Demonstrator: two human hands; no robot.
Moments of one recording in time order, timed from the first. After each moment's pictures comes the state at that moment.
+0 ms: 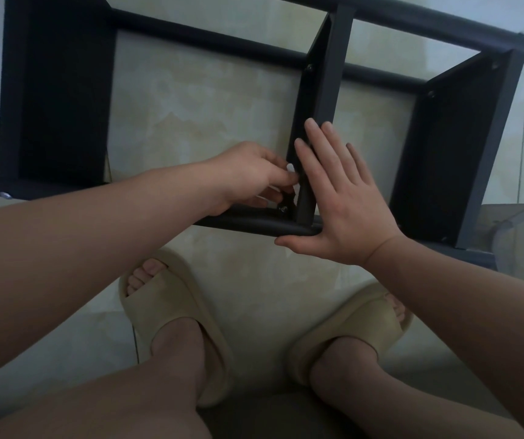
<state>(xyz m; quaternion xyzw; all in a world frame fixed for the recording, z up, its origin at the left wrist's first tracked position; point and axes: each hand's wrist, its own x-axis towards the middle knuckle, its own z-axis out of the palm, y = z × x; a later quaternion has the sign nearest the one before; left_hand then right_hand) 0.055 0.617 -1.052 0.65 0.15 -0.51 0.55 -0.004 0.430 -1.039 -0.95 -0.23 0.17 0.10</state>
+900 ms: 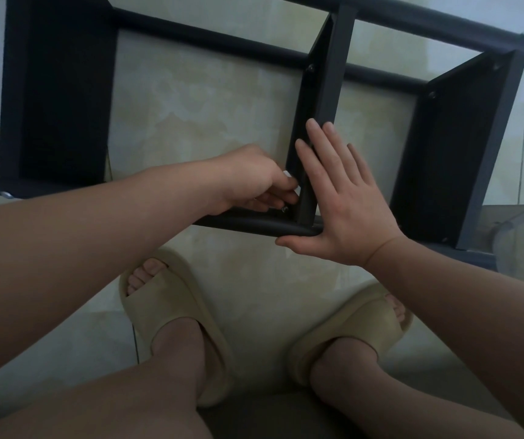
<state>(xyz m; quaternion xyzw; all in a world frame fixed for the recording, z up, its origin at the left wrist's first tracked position) 0.056 0.616 -1.050 0.64 0.14 -0.55 0.52 -0.004 0.430 -1.040 -0.95 -0.23 0.17 0.10</state>
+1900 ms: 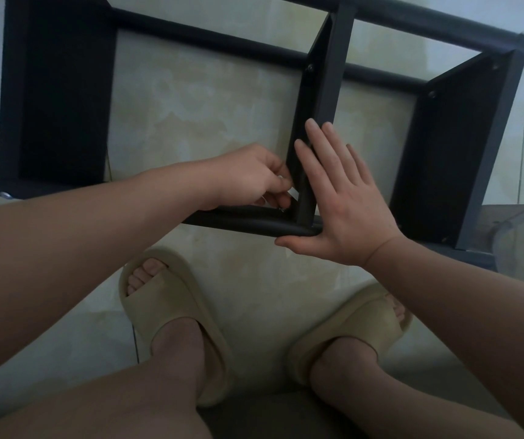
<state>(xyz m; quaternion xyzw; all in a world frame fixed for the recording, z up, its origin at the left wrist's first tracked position) 0.057 0.622 -1.051 0.69 0.01 -0.53 0.49 -0.005 0.430 -1.040 -0.95 -0.23 0.17 0.11</state>
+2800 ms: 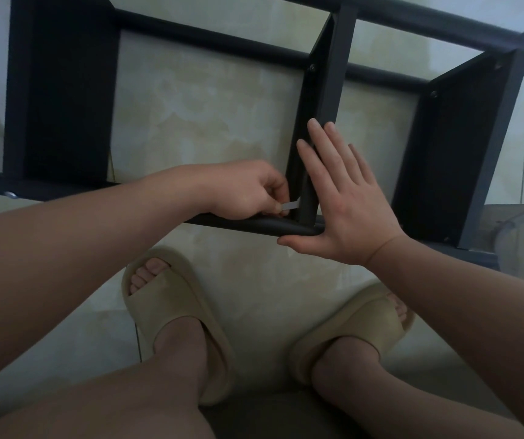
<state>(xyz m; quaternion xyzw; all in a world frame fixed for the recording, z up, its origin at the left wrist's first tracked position) 0.057 0.631 -1.053 0.73 -0.13 -0.56 0.37 -0.005 0.430 -1.039 -0.95 -0.23 0.18 0.10</state>
